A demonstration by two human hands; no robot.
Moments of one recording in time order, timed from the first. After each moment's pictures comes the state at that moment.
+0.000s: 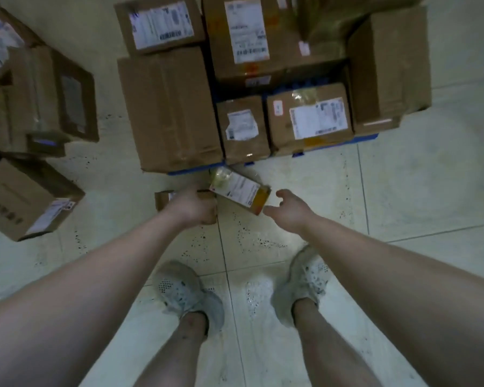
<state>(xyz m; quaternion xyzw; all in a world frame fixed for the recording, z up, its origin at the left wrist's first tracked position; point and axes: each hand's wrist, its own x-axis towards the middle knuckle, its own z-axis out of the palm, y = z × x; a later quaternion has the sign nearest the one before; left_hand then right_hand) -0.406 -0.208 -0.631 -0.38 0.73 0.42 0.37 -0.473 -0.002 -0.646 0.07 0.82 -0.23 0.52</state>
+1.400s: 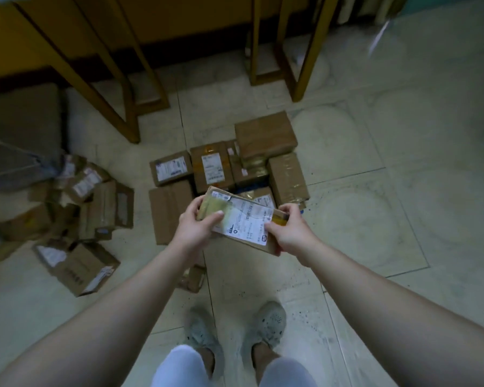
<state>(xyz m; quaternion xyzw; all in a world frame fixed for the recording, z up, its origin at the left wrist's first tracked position) -0.491 -0.094 -0.317 -0.40 0.66 0.62 0.11 -0.558 0.104 -0.325 0.13 0.79 -0.46 0.39</state>
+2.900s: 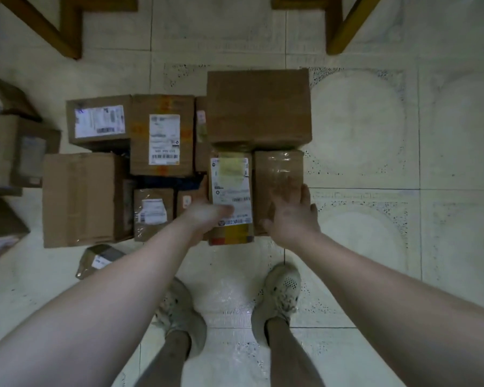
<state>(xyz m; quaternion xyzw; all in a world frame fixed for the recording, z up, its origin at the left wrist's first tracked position) -0.685 -0.039 -0.583 -0.49 0.54 0.64 0.23 -0.770 0.126 -0.565 -0.20 0.89 -0.01 0.41</state>
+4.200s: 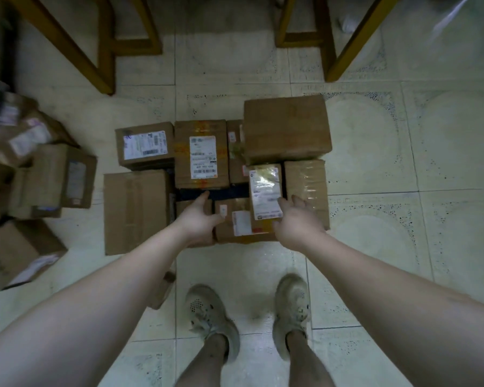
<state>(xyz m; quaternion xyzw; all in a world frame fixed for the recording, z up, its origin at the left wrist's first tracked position) -0.613 -0.135 -0.532 -0.39 0.73 0.49 0.27 -0.709 0.062 -0.500 -0.16 0.90 -0.02 0.40</state>
